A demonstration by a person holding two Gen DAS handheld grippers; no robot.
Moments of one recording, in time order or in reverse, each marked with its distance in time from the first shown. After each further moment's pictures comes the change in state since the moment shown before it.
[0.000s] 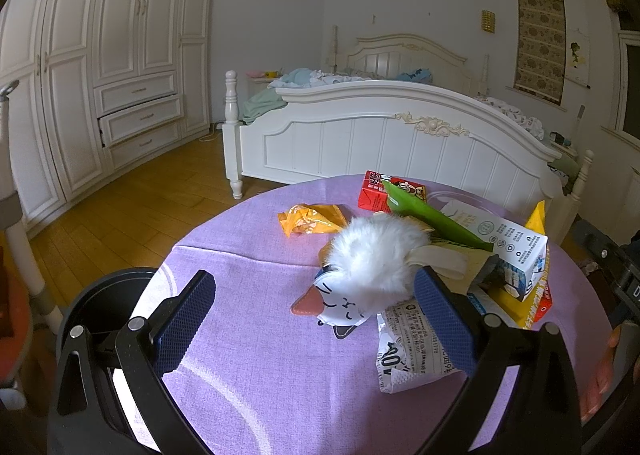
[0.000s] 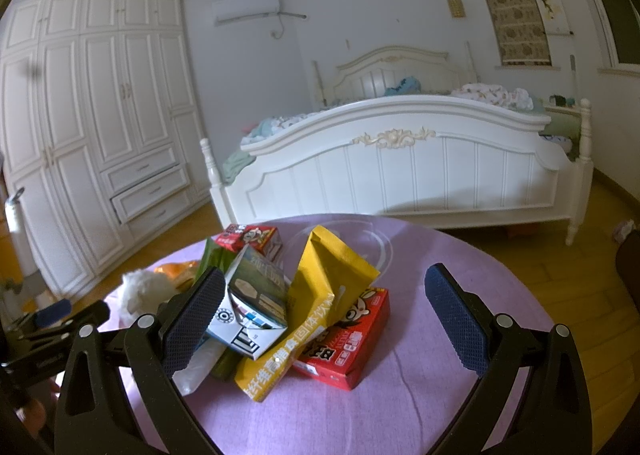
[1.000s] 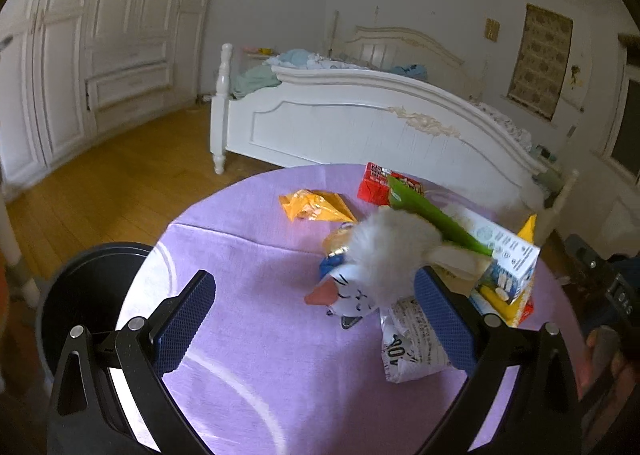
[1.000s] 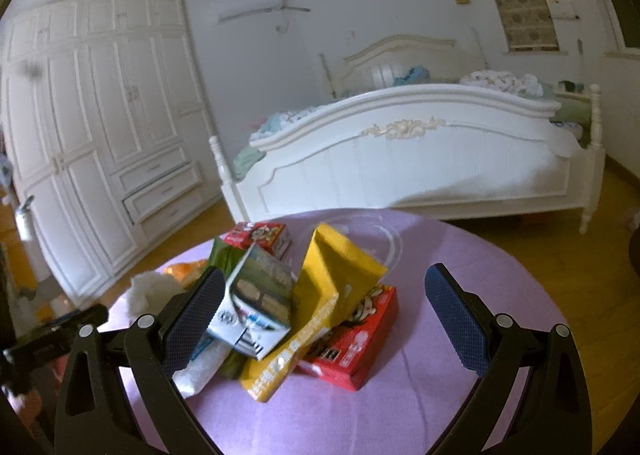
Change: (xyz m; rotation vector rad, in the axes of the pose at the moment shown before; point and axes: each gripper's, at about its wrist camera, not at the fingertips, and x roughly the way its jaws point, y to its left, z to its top) left arm 0.001 0.044 0.002 -0.109 0.071 -0.119; right arm 0.007 -0.008 0.010 0.021 0.040 0.085
